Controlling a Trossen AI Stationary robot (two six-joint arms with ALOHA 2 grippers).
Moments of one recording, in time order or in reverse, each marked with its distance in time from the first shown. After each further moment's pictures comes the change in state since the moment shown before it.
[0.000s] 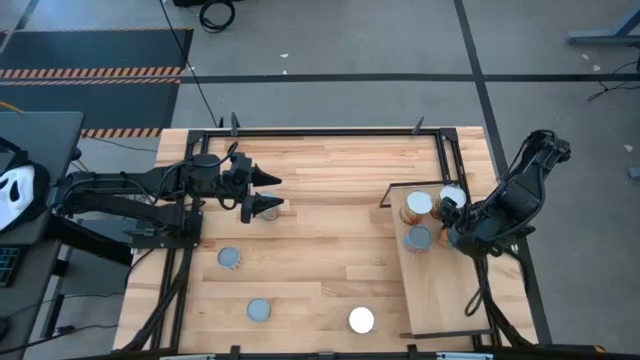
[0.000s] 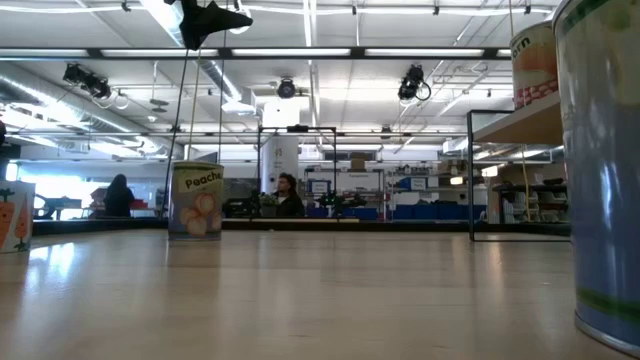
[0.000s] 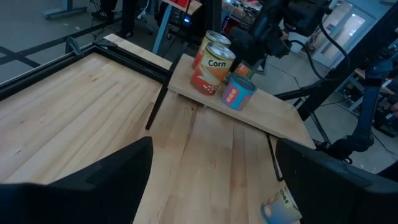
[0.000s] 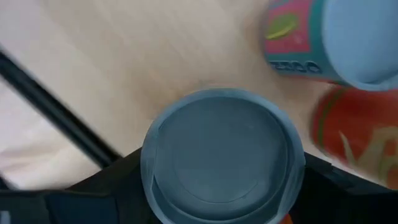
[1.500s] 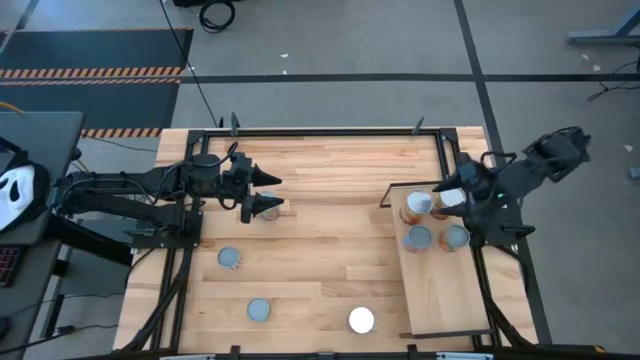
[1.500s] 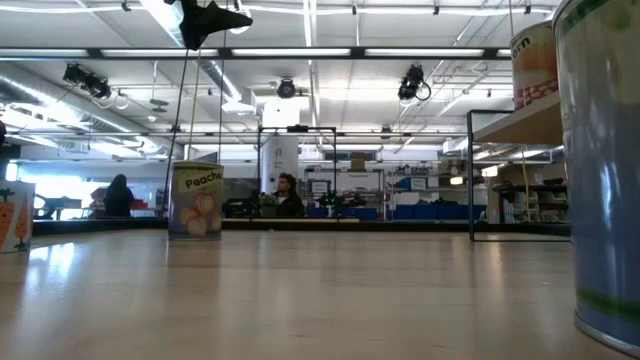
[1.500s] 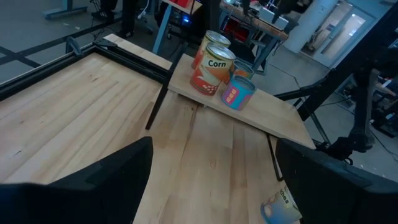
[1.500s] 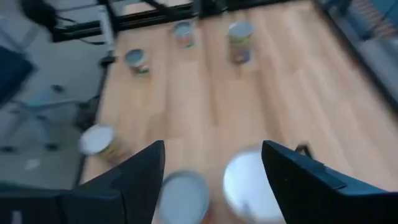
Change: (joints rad) left arm 0.000 0.000 0.000 0.000 0.000 0.000; right arm -0.233 -0.147 0.236 0.357 0.282 0.617
